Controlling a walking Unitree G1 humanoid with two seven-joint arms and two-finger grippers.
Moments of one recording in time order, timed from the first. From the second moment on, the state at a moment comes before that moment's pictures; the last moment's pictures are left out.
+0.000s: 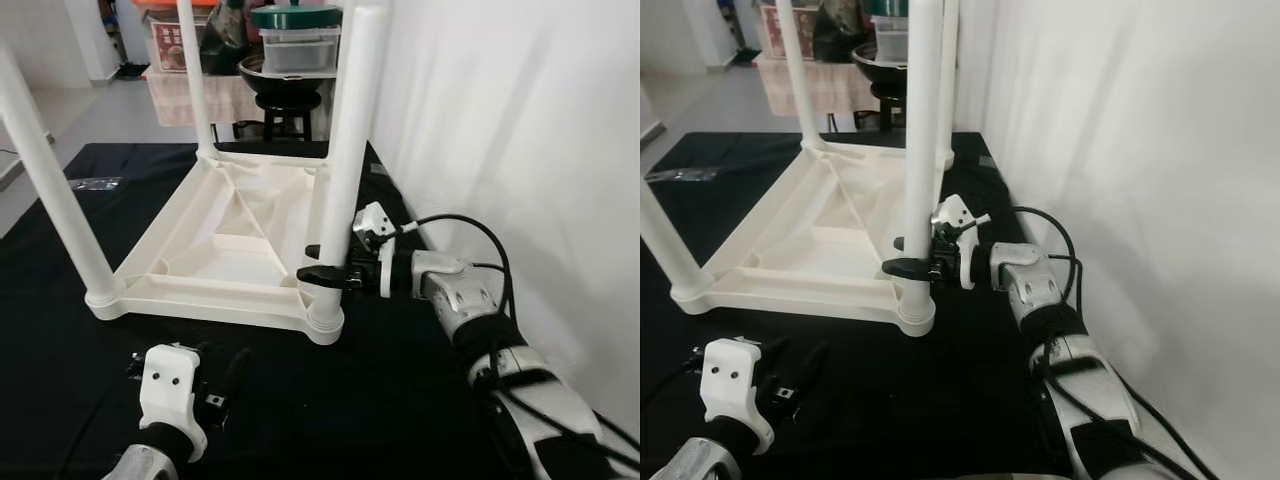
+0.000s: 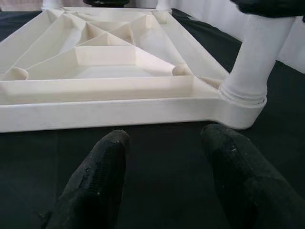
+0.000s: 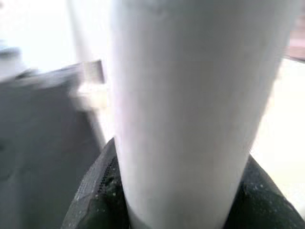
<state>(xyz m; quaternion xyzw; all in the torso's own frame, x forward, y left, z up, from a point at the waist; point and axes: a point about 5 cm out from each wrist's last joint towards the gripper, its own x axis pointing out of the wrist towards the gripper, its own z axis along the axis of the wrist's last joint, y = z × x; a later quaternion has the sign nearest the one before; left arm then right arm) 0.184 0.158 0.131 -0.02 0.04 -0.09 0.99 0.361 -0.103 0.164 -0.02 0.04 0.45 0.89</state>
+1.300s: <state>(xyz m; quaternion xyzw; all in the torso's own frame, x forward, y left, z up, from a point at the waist) 0.192 0.158 0.135 -0.01 0.03 -0.10 0.99 0.365 -0.094 0.206 -0.01 0.06 0.64 0.77</state>
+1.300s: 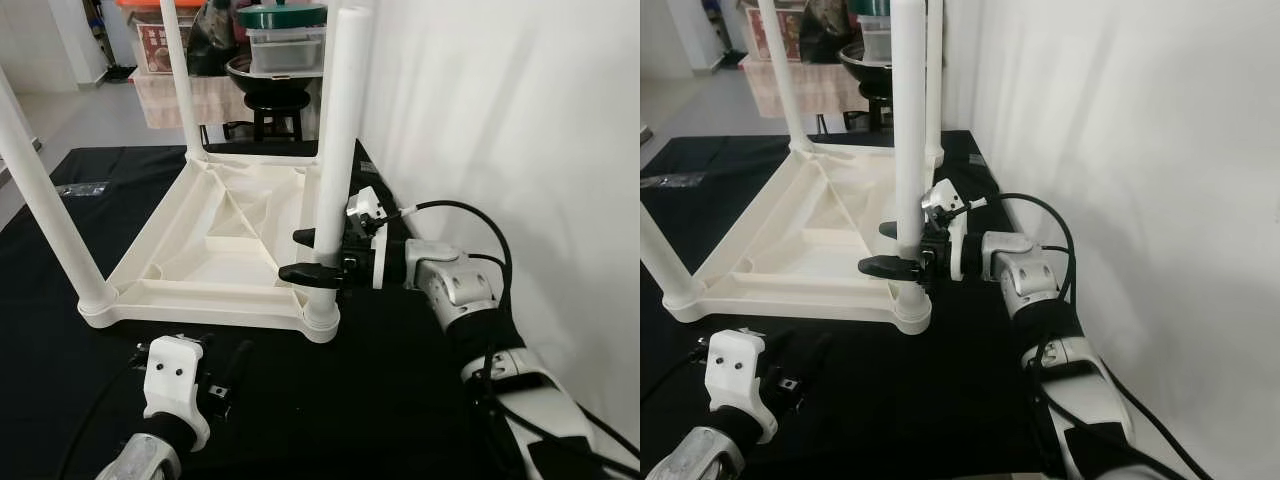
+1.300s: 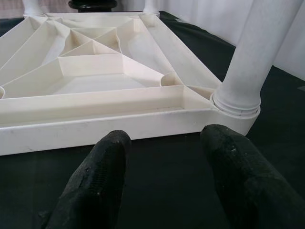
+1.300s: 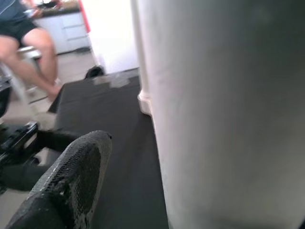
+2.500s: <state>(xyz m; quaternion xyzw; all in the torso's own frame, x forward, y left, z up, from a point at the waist) 0.187 0.161 0.133 -0.01 0.04 -0.09 0.99 0.336 -0.071 0.168 -0.02 0.03 0.26 0.96</state>
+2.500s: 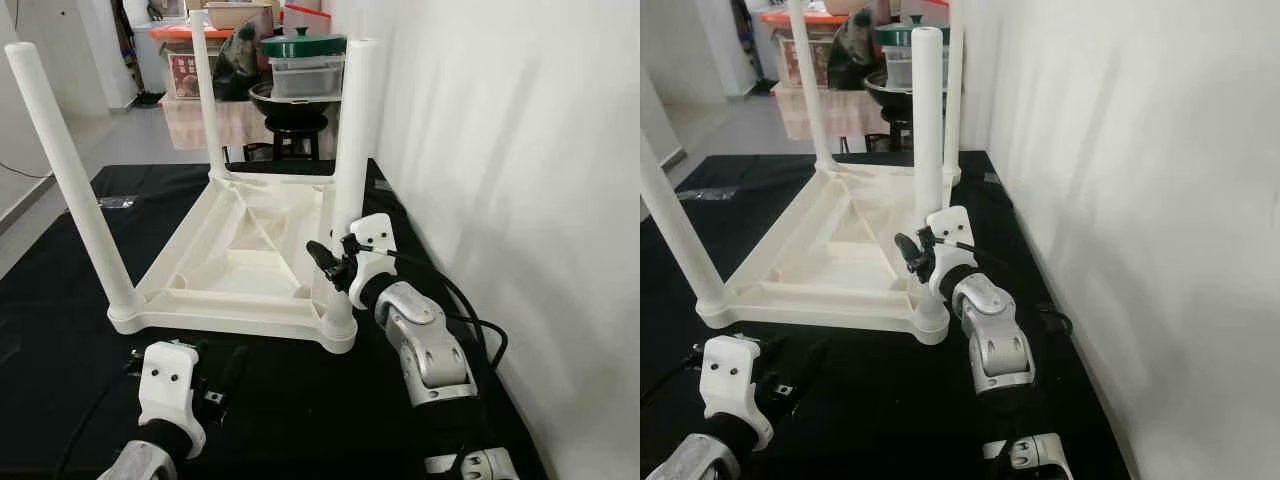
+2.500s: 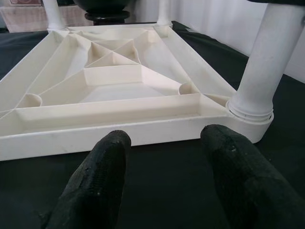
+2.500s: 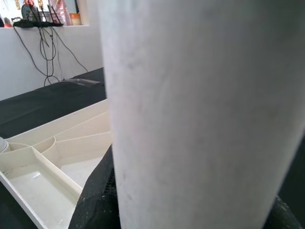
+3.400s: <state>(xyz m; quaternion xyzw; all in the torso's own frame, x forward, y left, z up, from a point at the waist) 0.190 0.160 0.135 -0.01 0.03 -0.09 1.00 0.362 -0.093 0.197 -0.08 0.04 0.57 0.82</state>
